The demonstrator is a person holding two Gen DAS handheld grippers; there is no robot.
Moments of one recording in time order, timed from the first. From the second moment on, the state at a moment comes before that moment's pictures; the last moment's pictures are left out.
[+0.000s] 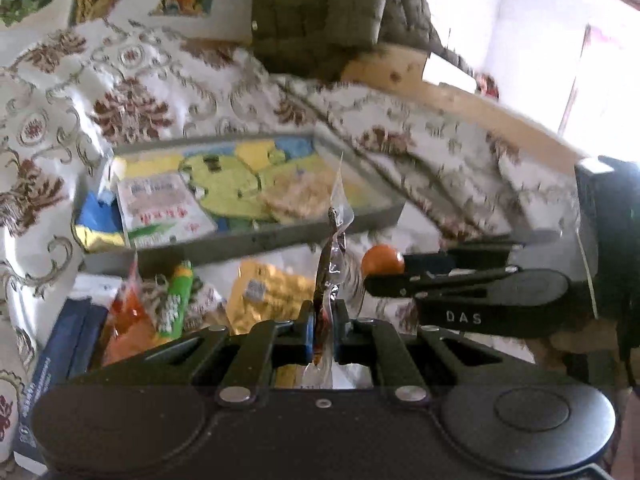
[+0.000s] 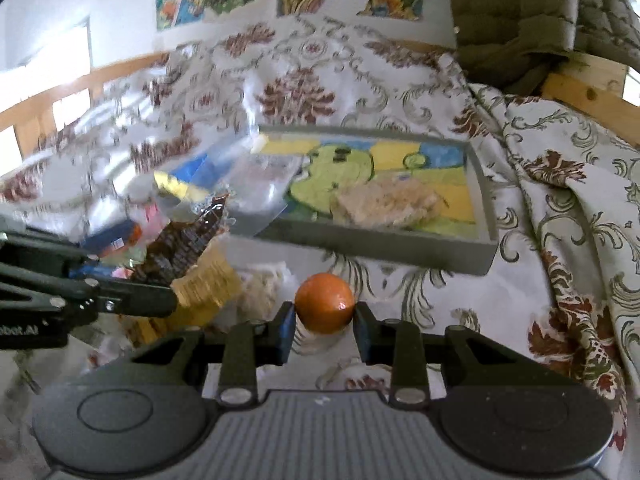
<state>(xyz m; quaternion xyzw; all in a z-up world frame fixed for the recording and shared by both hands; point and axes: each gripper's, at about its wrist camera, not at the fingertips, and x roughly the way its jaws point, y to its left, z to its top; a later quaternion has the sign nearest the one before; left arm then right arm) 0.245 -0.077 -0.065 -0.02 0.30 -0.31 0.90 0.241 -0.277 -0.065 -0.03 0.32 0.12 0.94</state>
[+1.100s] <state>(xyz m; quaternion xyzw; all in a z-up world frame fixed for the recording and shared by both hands) 0.397 -0.045 -0.073 -0.13 0.26 -0.16 0.95 0.357 -0.247 -0.074 0.02 0.26 0.11 0.96</state>
